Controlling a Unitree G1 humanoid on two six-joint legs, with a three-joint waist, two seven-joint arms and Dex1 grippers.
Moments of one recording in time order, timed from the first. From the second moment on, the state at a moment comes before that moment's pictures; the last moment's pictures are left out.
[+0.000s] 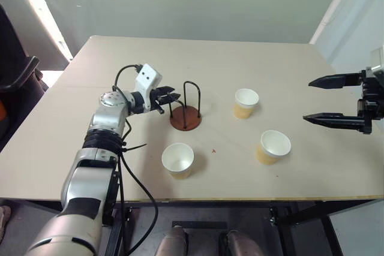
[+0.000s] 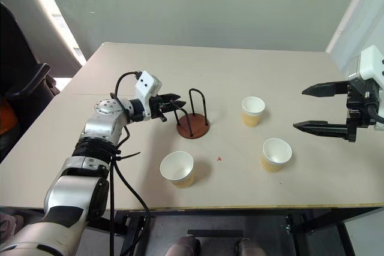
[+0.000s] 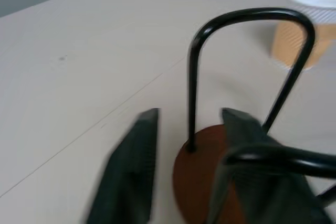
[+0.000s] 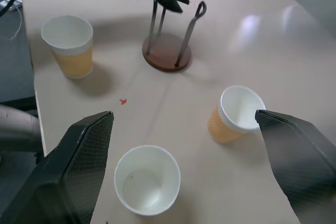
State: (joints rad) left arm -0.97 0.51 -0.01 0.81 -0.14 0.14 -0.97; right arm -0.49 -1.23 -0.33 -0.25 0.65 0.73 1.29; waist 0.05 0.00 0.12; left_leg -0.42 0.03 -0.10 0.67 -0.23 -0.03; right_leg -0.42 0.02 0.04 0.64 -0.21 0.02
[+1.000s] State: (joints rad) left arm -0.84 0.38 -0.30 0.22 -0.17 0.40 -1.20; right arm -0.36 -1.24 -0.35 -0.47 0.81 0.82 1.29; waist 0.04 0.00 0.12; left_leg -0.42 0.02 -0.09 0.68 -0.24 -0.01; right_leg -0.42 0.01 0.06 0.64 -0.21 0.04
